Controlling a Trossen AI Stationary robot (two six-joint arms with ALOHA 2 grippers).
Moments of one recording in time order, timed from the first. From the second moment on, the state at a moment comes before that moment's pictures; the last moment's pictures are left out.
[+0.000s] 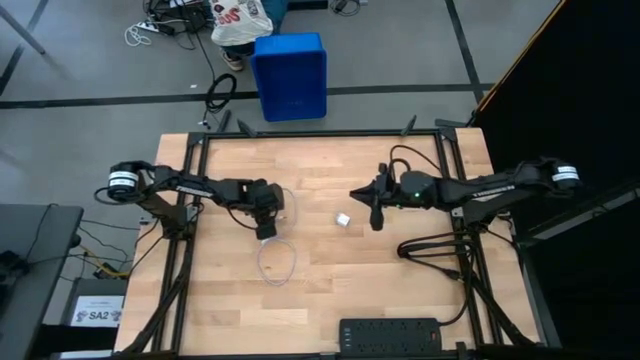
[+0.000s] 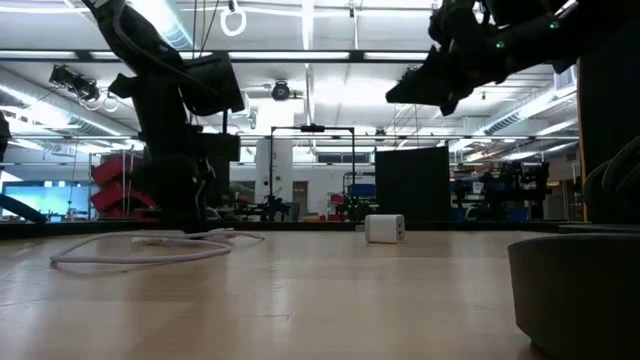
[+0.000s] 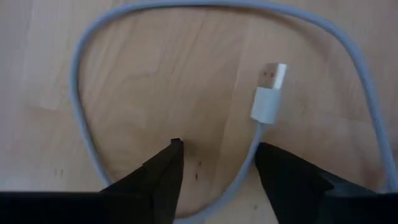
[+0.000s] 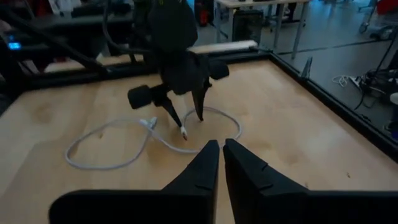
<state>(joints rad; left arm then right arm) 0.16 1.53 0.68 -0.37 -0.12 -0.03 -0.04 1.18 0.53 0.38 0.16 0.07</state>
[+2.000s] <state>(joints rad) -0.04 1.59 1.26 -0.81 -0.05 -0.03 0.06 1.80 1.05 0.27 0.11 -0.24</state>
